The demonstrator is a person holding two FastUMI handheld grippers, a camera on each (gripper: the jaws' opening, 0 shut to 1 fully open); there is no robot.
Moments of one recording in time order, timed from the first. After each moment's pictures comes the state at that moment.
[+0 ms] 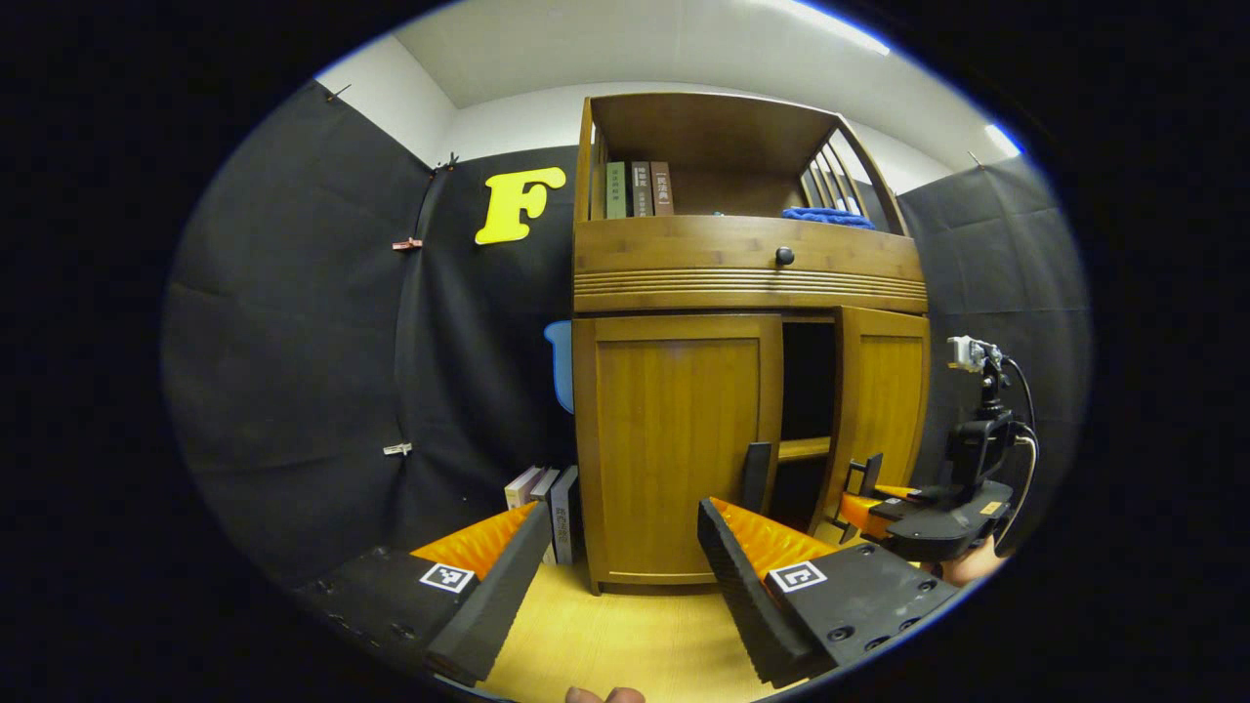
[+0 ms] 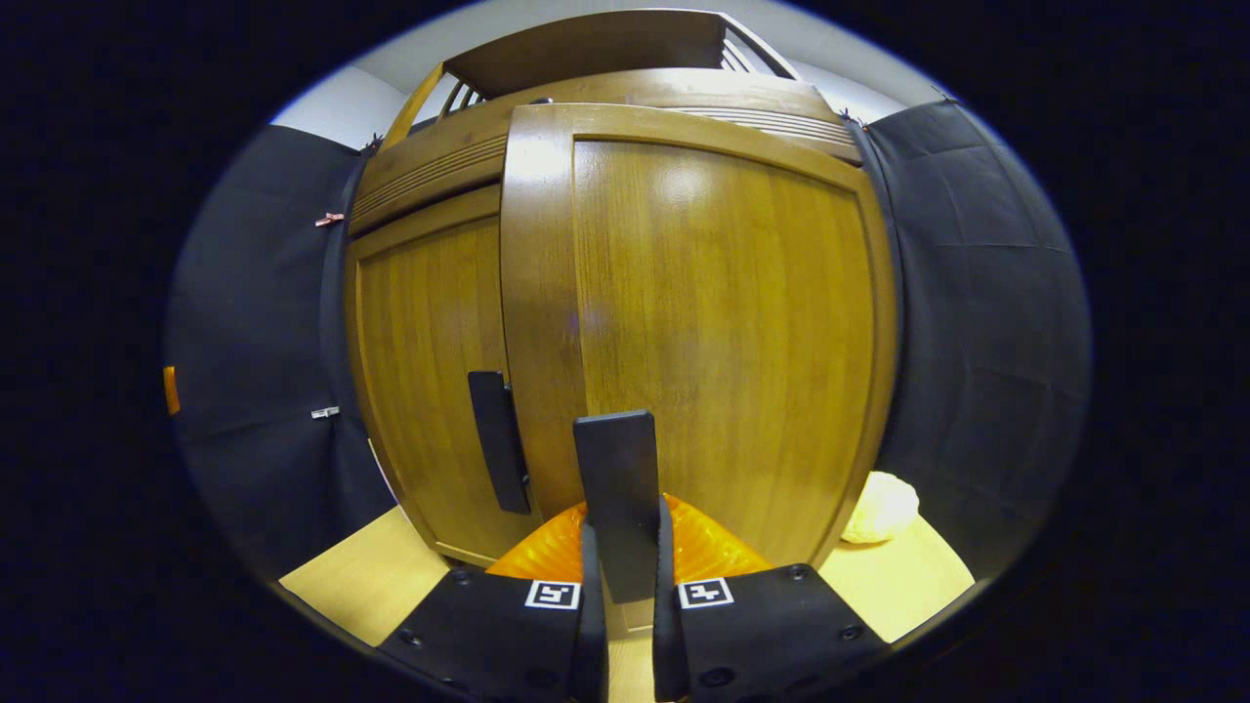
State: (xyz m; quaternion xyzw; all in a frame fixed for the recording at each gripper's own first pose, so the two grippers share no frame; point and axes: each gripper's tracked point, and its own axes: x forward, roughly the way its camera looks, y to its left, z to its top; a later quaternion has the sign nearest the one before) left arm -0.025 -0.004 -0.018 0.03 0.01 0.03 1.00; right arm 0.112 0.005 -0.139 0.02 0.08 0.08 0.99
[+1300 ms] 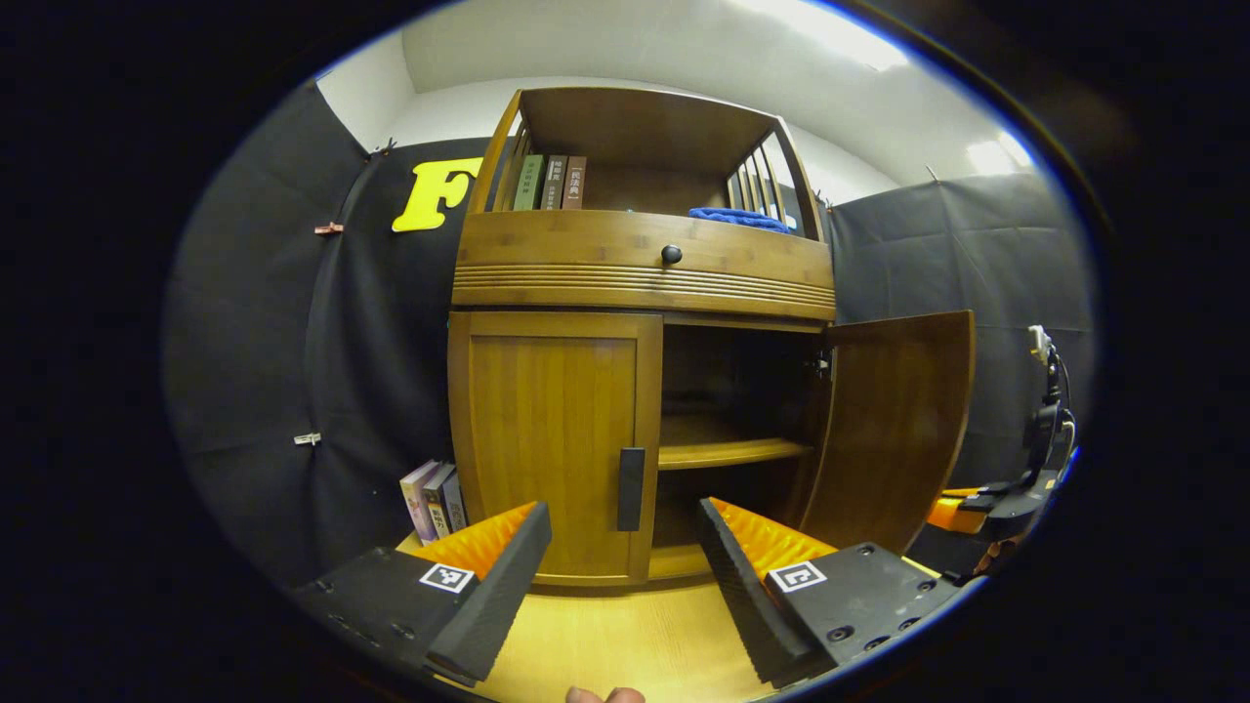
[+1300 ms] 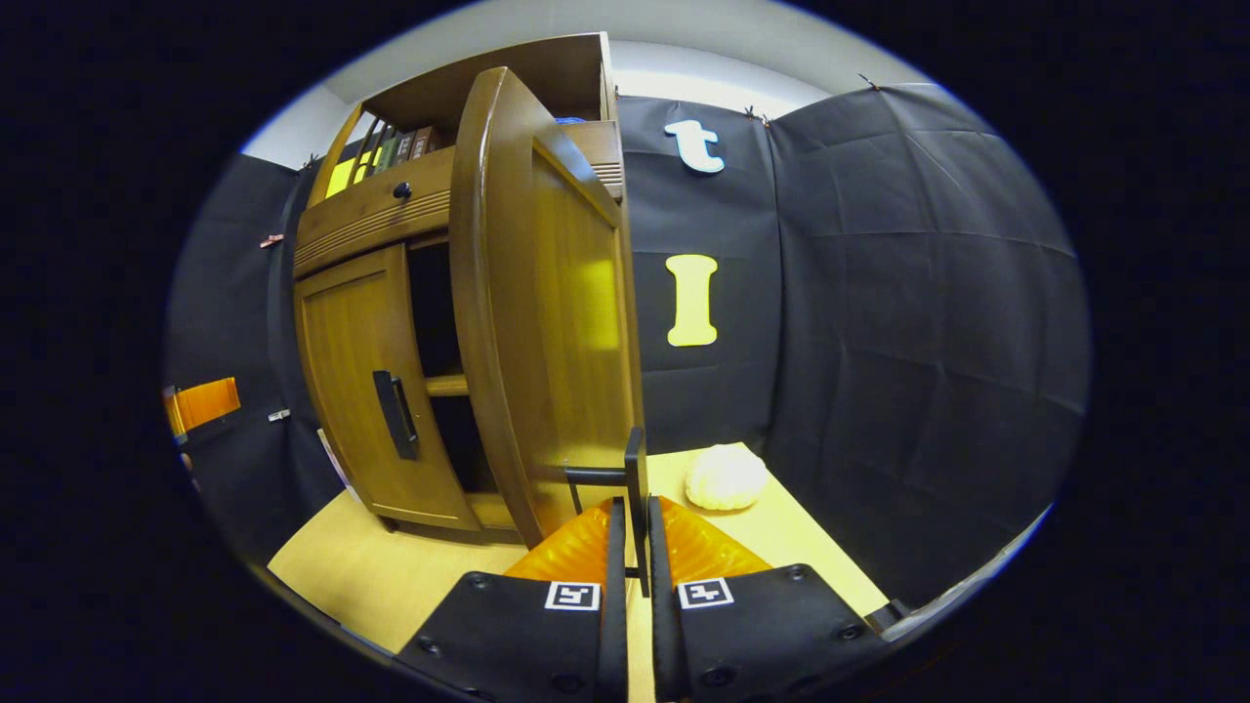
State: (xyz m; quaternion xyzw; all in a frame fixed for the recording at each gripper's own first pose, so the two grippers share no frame) left arm -0.006 -0.115 -0.022 0.00 0.02 -0.07 1.00; right arm 0.010 -0.193 -0.101 0.02 0.10 -0.01 0.99
